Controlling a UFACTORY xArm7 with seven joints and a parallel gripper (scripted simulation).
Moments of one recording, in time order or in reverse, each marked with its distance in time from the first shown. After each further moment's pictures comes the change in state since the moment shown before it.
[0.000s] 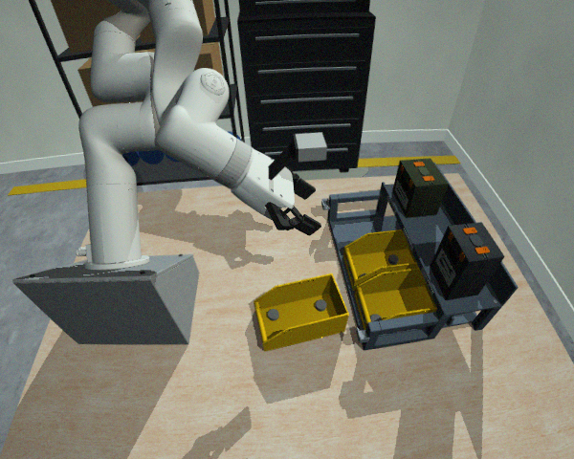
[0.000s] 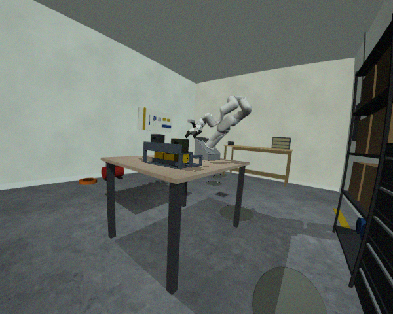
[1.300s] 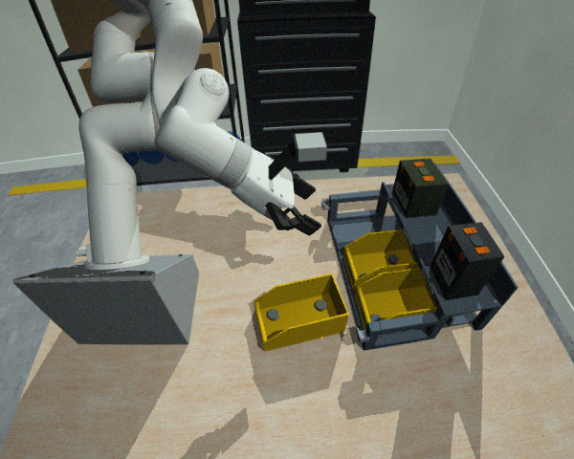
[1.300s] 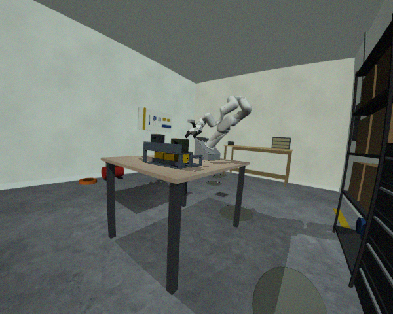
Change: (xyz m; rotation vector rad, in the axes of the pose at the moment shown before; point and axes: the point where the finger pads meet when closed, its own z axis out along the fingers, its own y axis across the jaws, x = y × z) arm 0.000 0.000 0.000 0.000 0.002 -0.001
